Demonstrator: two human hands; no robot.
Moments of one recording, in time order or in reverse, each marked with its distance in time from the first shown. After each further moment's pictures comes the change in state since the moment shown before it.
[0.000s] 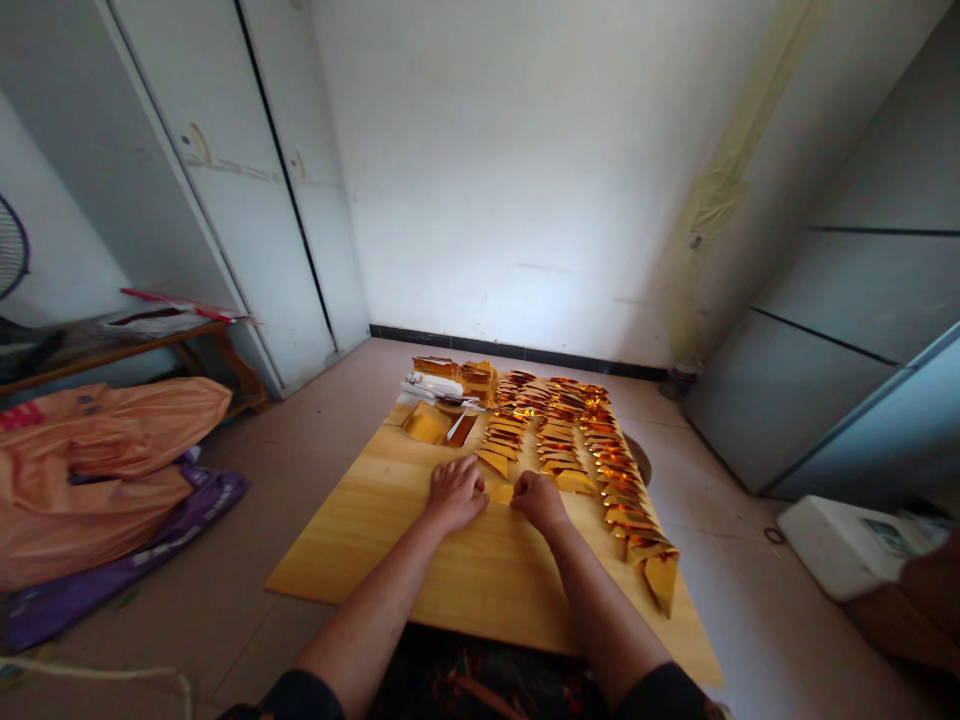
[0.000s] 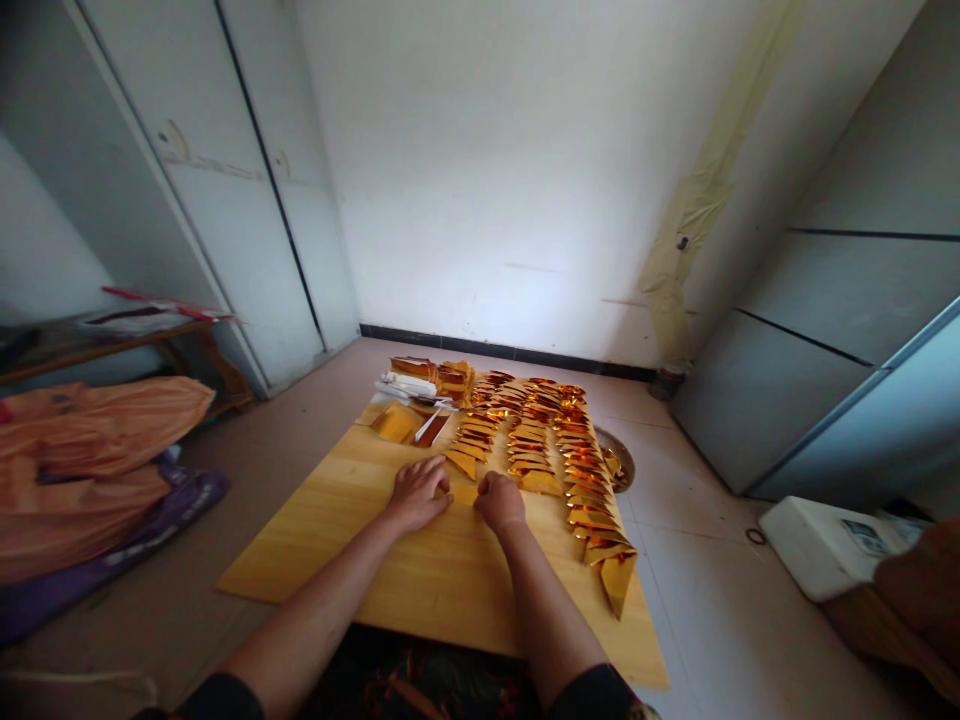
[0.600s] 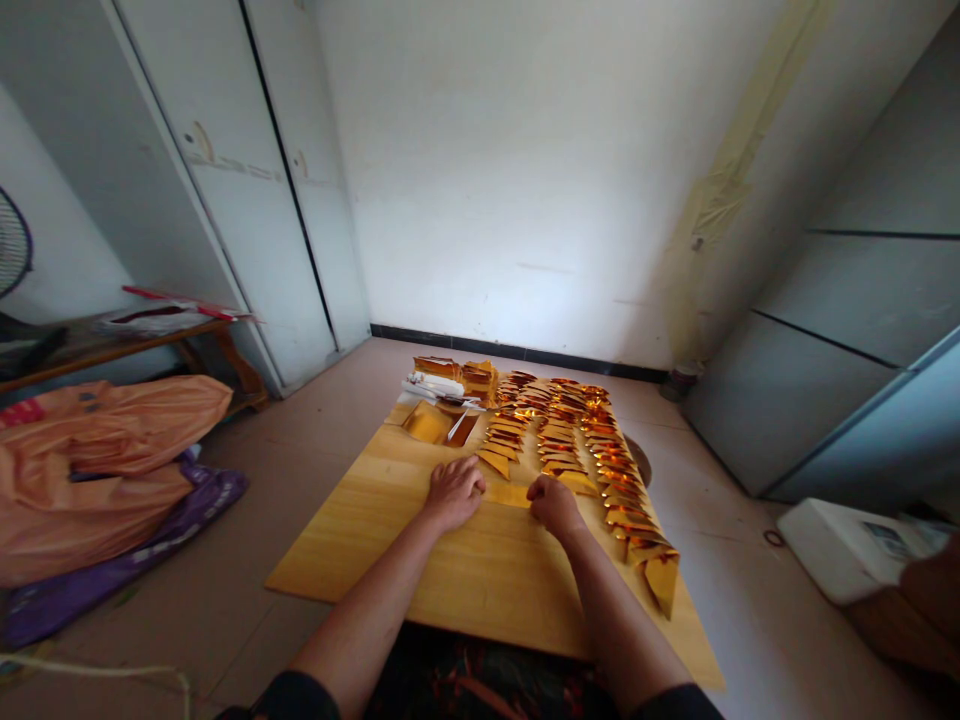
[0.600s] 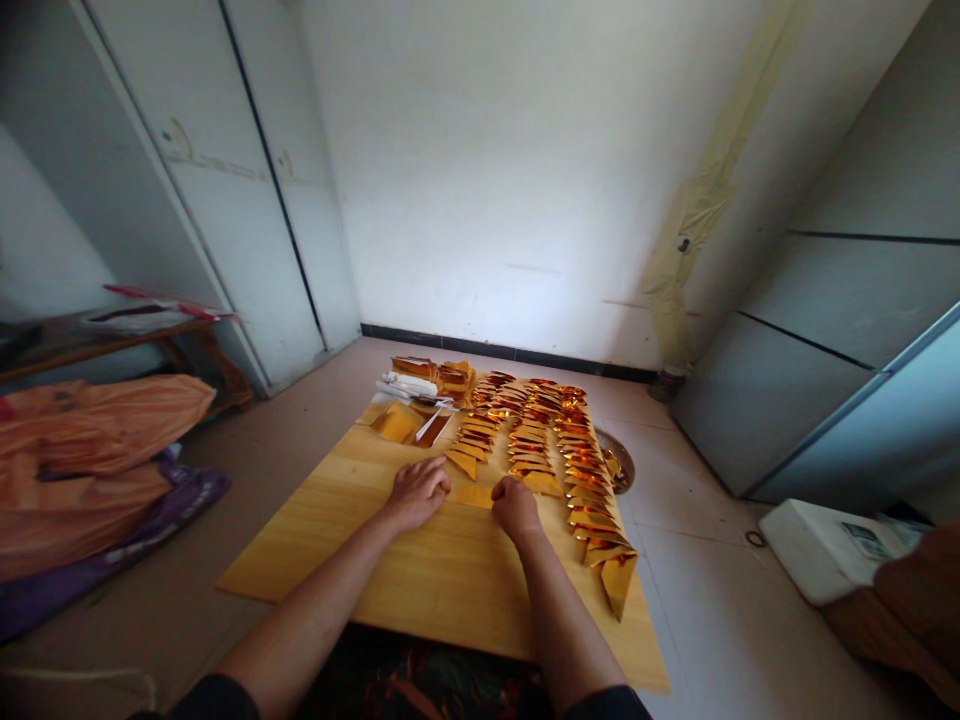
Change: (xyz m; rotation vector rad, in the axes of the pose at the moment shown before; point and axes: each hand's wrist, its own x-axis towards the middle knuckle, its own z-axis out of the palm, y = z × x) left_hand -0.002 -0.003 -0.003 -0.054 -0.020 0.009; right_hand -0.005 0.024 -0.008 0.037 0.047 -0.017
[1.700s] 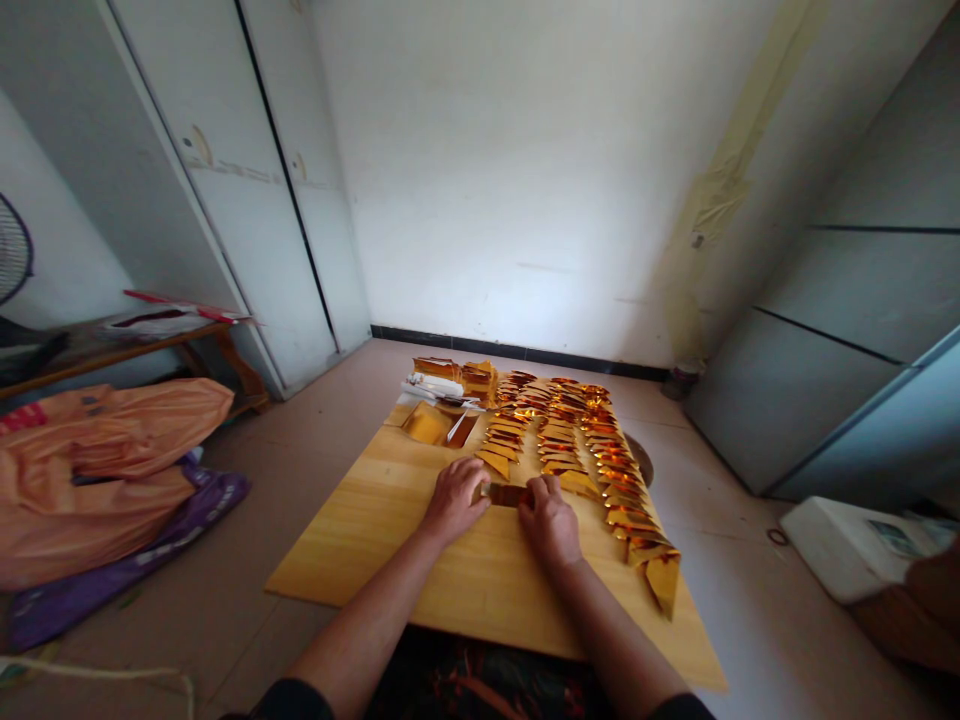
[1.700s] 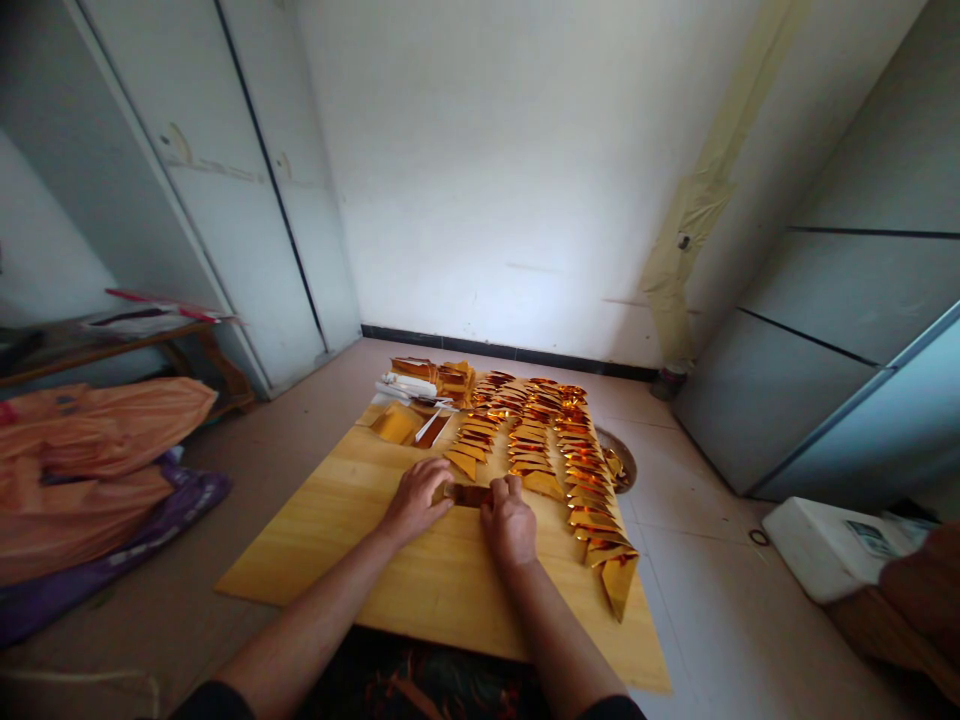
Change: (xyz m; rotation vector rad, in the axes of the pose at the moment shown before) left_hand -0.006 0.002 0.008 -0.106 0.280 0.213; right_hand -0.030 -0.003 0.019 -0.219 0.301 -0.241
